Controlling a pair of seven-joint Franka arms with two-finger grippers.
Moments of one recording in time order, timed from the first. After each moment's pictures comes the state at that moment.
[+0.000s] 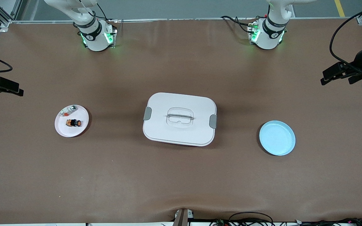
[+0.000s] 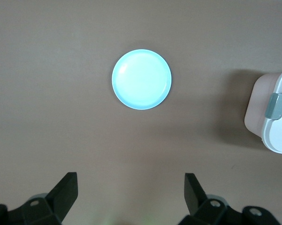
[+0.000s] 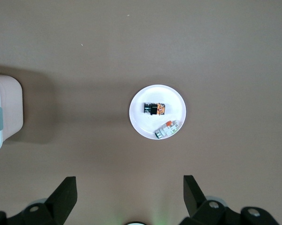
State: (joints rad) left arm 0.00 0.01 -0.03 -1.55 -0.04 1.52 -0.08; right arm -0.02 0.22 -0.05 -1.24 0.04 1.33 -0.08
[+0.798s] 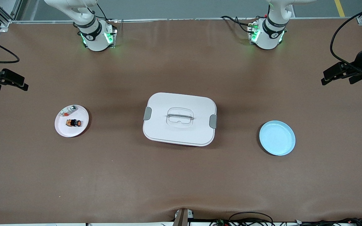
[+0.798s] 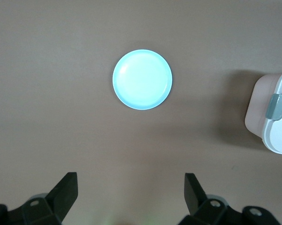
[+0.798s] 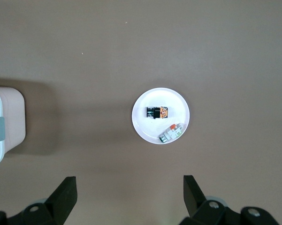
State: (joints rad) left arm 0.00 0.01 -0.03 -1.55 -0.04 1.52 -0.08; right arm -0.01 0.04 -0.05 -1.51 0.04 1.51 0.00
